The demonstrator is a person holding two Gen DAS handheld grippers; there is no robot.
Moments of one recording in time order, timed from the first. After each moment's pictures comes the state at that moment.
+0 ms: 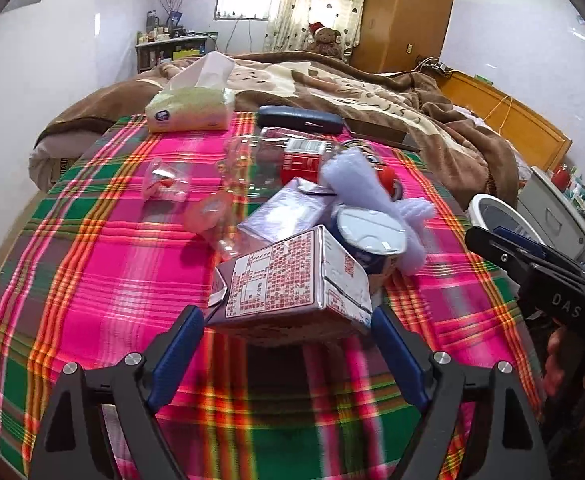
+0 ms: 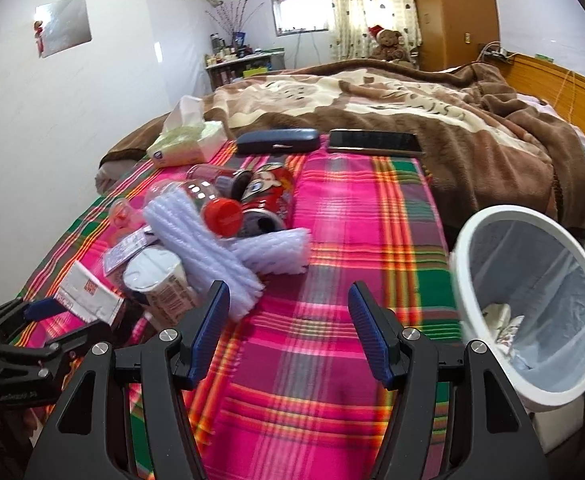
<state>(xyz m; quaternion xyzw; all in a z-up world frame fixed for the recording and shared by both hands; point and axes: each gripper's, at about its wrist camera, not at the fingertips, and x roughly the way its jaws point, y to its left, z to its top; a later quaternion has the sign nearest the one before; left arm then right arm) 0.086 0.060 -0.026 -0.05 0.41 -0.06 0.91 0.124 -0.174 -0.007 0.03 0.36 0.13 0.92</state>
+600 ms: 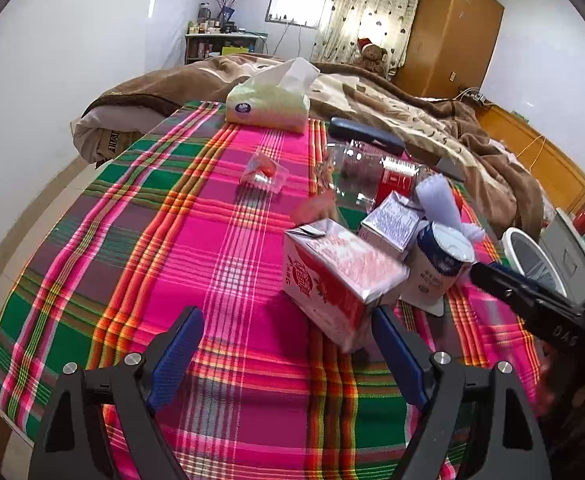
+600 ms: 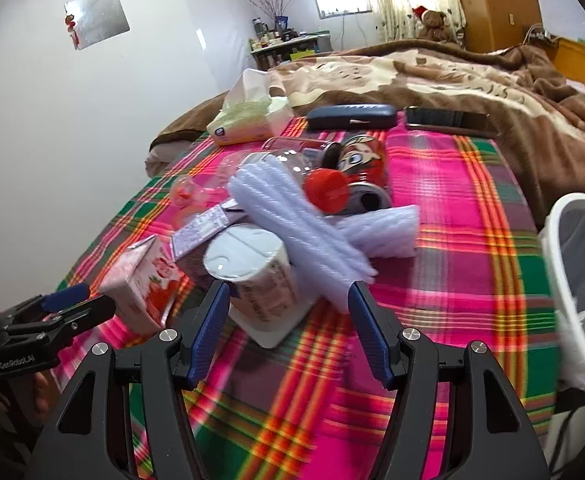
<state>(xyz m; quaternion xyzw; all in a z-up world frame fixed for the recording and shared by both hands) 0.060 0.131 -0.025 -0.10 0.40 0.00 0.91 0.122 -0.128 -0.017 0.06 0.38 0.22 0.90</state>
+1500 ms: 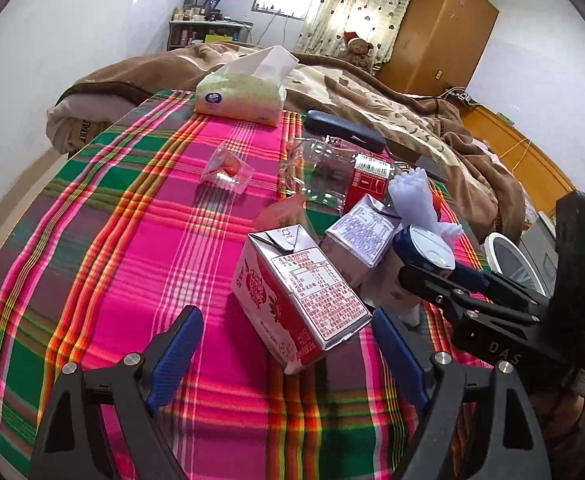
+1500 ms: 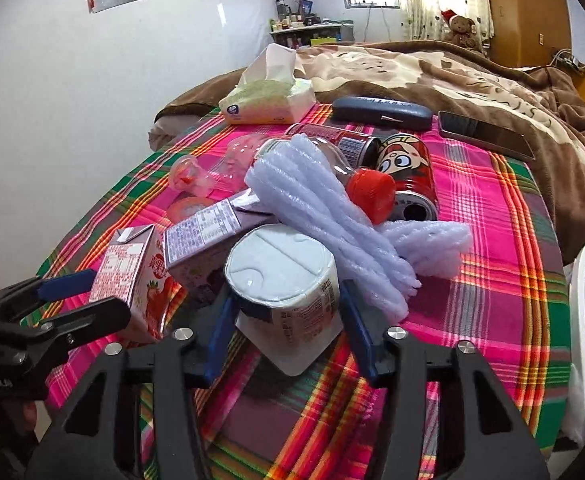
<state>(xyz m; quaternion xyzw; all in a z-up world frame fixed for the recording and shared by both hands) 0.089 0.115 -0.032 -0.13 0.41 -0.04 0.90 0.144 -0.099 -0.023 0.00 0.40 0.24 0.89</state>
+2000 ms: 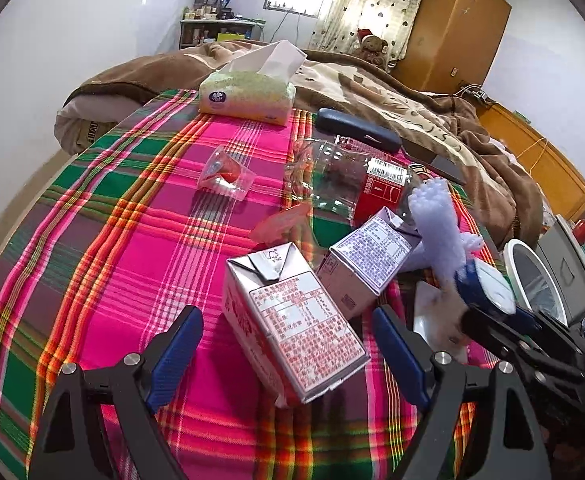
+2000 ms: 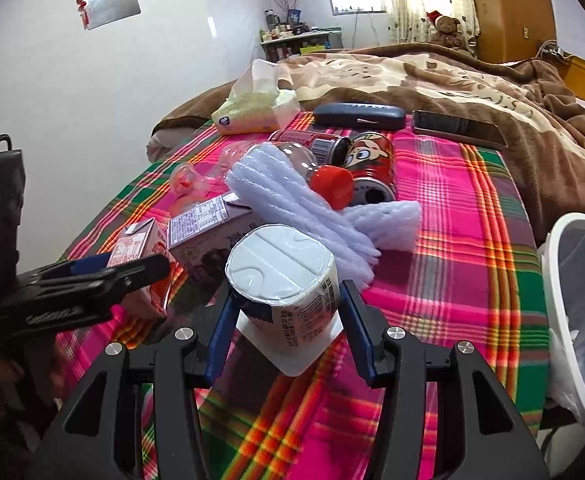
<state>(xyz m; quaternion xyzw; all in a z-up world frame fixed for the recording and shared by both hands) 0.112 0.106 -0.038 -0.12 0.41 -0.01 0.90 0.122 -0.126 -0.016 0.03 0.39 0.23 0.89</state>
